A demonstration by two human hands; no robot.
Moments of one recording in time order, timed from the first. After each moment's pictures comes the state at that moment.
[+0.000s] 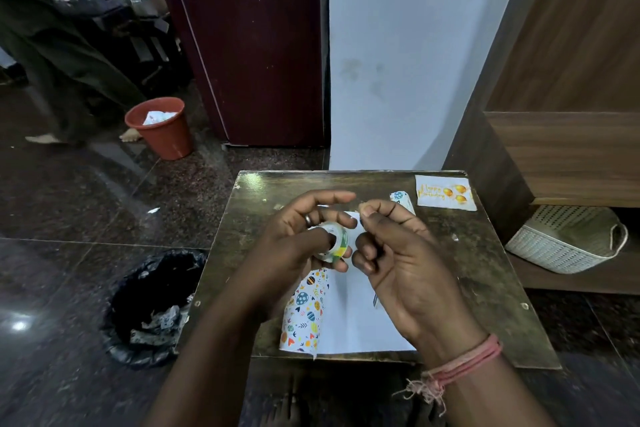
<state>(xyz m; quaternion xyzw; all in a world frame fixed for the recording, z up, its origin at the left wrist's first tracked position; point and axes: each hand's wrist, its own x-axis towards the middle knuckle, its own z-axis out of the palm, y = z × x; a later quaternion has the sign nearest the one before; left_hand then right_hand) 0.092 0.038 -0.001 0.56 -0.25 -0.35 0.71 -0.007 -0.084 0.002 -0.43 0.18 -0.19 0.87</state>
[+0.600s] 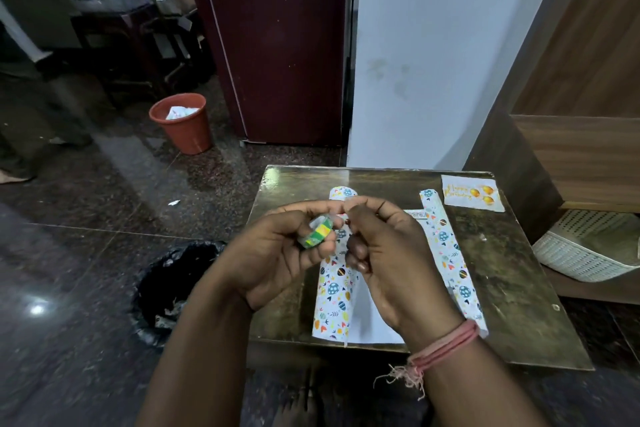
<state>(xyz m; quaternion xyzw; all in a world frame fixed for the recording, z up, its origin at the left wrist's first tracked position) 0.114 0.083 0.007 0.48 -0.11 -0.43 0.75 0.020 -0.038 0.008 -0.48 0.23 -0.19 0.83</state>
